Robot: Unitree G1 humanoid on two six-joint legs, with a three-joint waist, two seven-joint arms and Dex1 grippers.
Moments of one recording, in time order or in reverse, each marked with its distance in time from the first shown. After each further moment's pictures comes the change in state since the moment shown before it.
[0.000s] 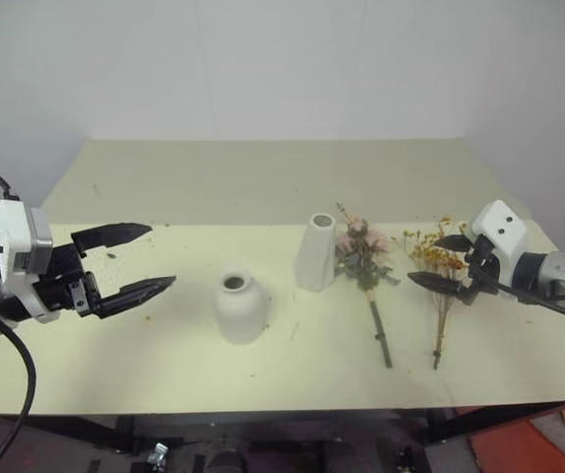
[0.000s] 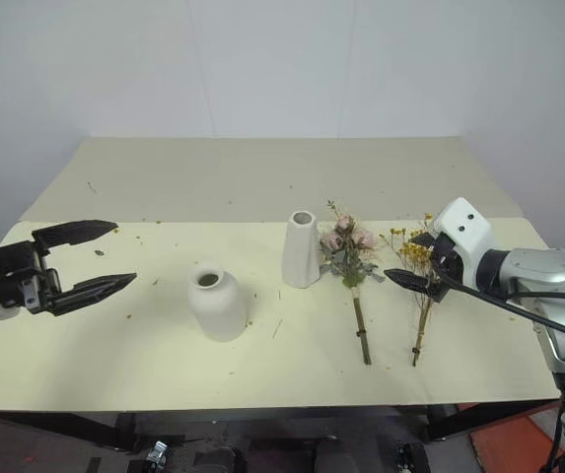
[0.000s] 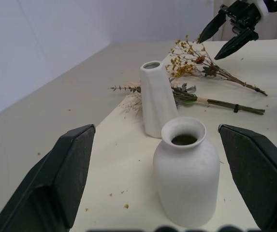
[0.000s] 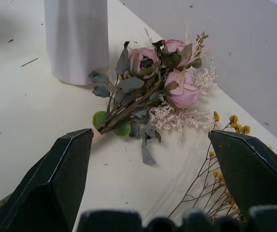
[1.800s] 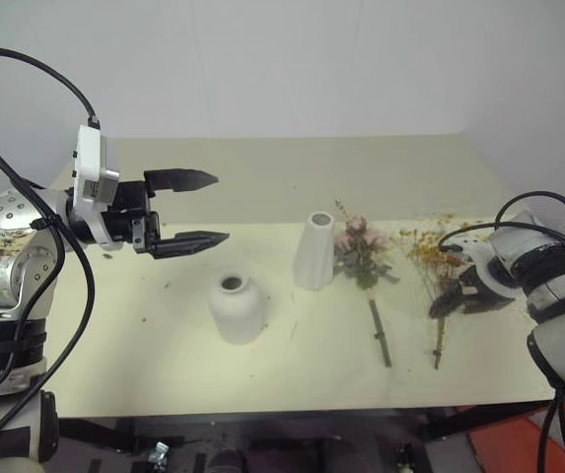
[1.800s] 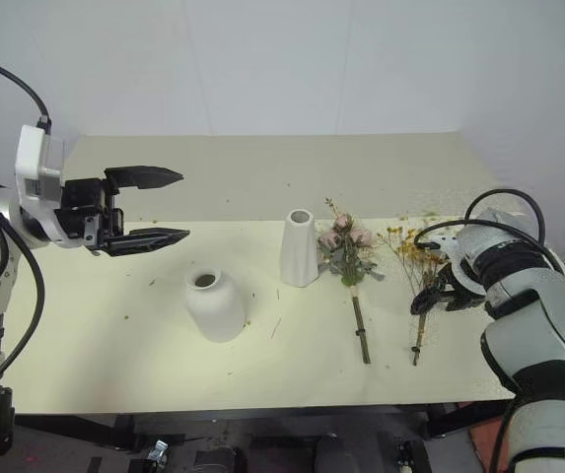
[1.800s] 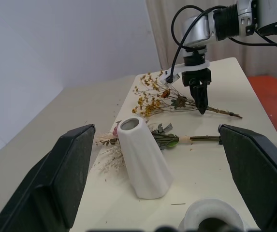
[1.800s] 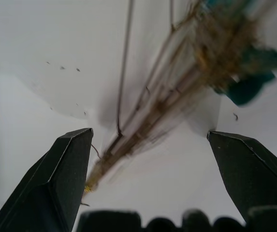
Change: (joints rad) left arm -0.549 -0.097 -0.364 0.298 0.125 -0.081 -0.174; right arm -0.820 0.184 0.817 1.175 -0.366 0.598 0.368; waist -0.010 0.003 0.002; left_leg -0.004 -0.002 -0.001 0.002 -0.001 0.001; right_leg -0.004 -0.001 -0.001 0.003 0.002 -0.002
